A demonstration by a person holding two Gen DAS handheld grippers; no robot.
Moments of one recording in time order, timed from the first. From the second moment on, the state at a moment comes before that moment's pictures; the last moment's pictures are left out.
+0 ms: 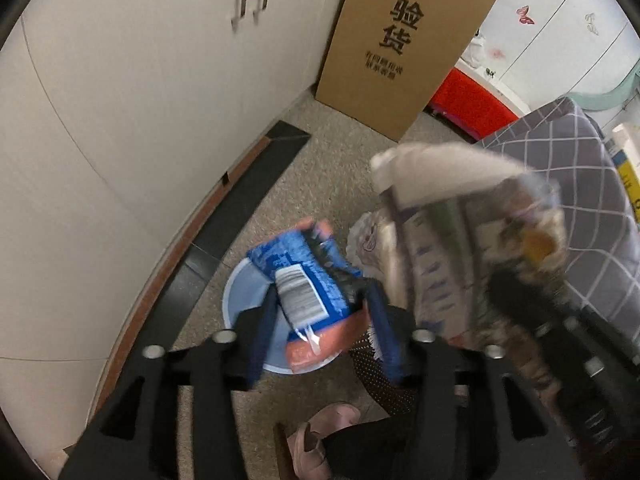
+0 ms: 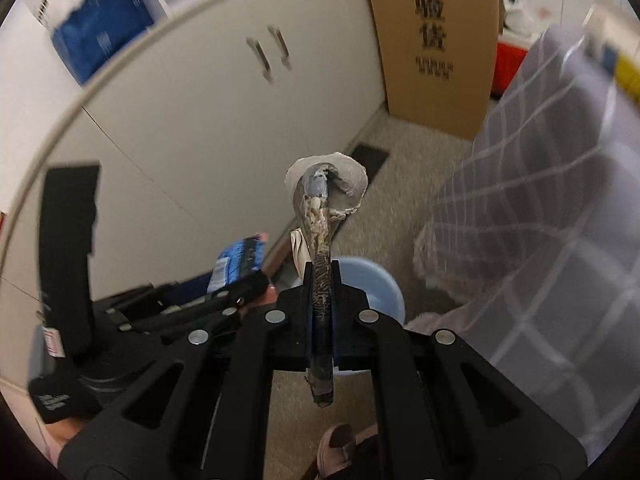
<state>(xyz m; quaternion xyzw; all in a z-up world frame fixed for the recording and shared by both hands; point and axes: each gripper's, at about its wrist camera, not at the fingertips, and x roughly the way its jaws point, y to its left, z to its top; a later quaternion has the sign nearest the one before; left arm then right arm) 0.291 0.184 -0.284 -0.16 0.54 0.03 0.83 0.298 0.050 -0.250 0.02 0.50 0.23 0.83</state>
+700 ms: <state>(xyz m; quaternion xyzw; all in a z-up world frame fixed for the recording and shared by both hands) 0.264 0.215 -0.278 -0.14 0.52 0.11 0.84 0.295 0.075 -0.265 0.01 0.51 0.24 0.83</state>
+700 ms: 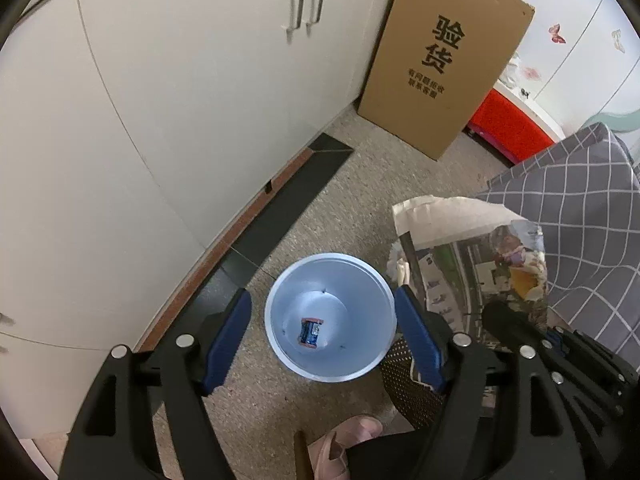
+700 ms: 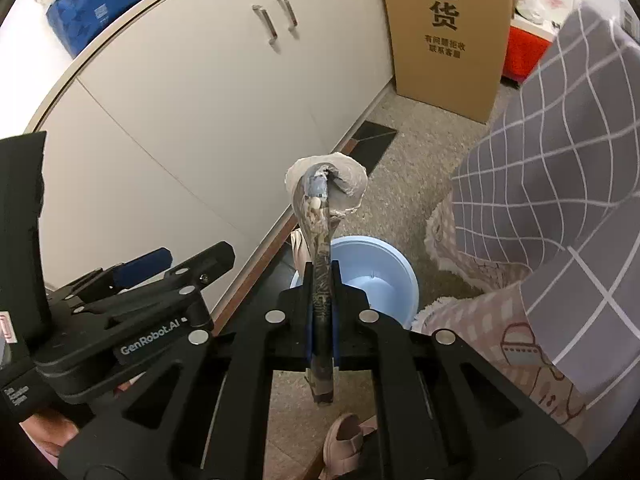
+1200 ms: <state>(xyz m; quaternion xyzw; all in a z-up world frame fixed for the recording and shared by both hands) 0.253 0.231 -0.249 -0.14 0.49 0.17 0.85 0.282 0.070 -0.233 0.00 0.45 0.22 0.87</state>
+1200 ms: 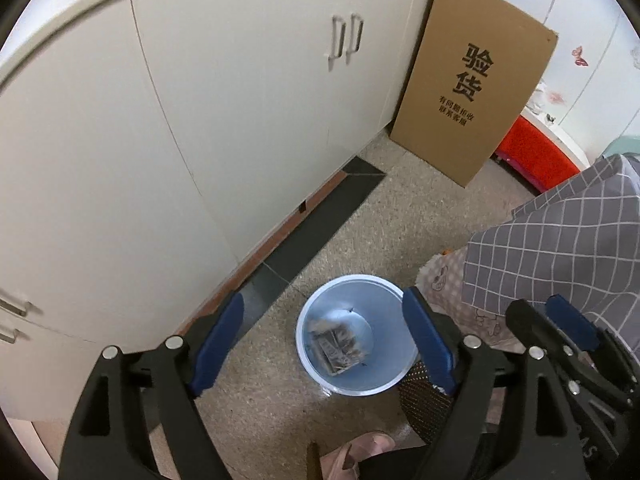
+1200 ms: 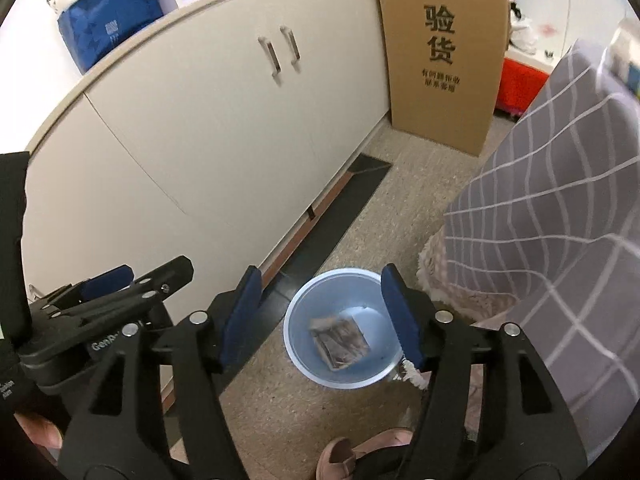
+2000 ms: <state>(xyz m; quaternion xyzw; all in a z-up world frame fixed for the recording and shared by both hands) 0.228 0.018 -0.118 -0.05 0.39 -0.03 0.92 0.191 -0.177 -0.094 0.13 0.30 0.04 0.95</state>
